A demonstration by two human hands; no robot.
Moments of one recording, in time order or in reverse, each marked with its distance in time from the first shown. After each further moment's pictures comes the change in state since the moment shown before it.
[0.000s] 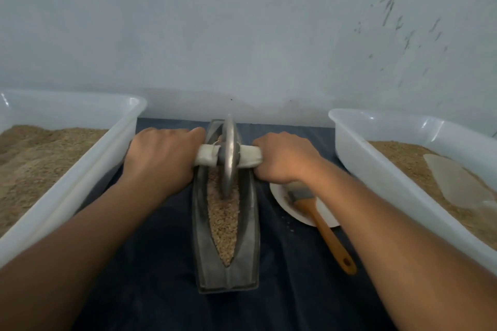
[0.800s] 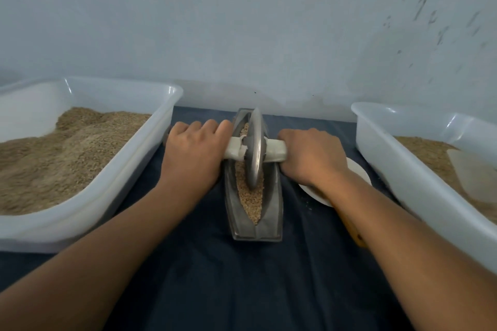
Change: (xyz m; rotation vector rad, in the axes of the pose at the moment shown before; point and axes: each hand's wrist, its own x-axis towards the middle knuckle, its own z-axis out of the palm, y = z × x) left_hand -0.045 0.015 -0.010 -0.042 0.150 -0.050; right_hand -0.038 -0.013 0.013 -0.115 0.280 0.027
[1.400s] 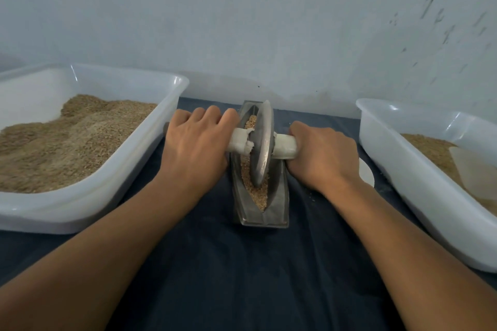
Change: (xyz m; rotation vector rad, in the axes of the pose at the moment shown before) left_hand -0.012 0.000 -0.025 -0.090 0.004 -0.028; right_hand -0.028 -0.008 -0.003 -0.066 0.208 0.035
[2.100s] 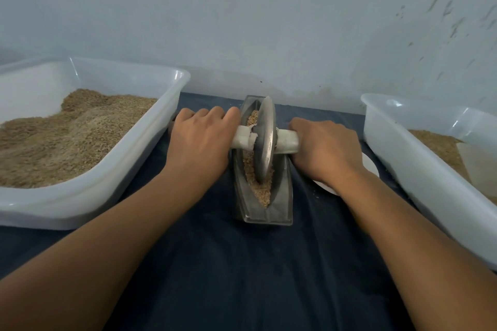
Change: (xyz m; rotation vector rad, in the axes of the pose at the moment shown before) left_hand 0.005 0.000 0.017 0.041 -0.048 -0.005; right_hand 0.010 0.007 0.007 -0.001 -0.087 -0.041
